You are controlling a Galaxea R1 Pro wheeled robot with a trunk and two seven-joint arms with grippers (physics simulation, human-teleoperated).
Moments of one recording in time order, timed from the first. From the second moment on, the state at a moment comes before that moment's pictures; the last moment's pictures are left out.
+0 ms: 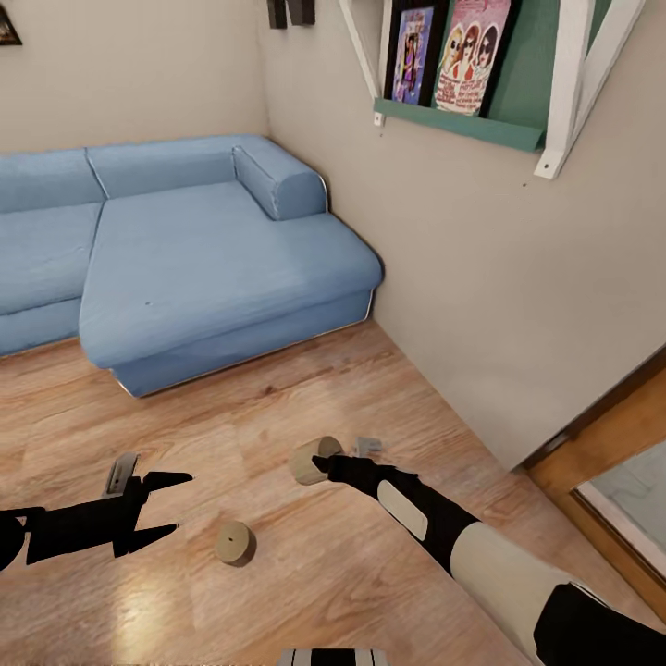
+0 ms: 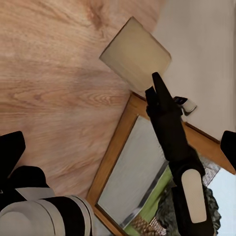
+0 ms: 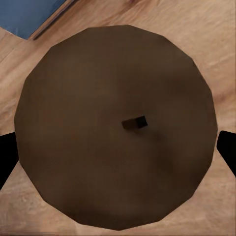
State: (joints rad) left arm -0.23 0.49 0.14 -1.53 2.33 0.99 0.81; right arm -0.85 0.05 0.82 -0.55 -1.01 0.17 0.11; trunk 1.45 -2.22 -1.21
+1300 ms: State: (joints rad) left arm -0.35 0.25 0.09 -1.15 1.05 0.82 0.45; right arm -0.85 0.04 0.74 -0.57 -1.07 0.17 0.54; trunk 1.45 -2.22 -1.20
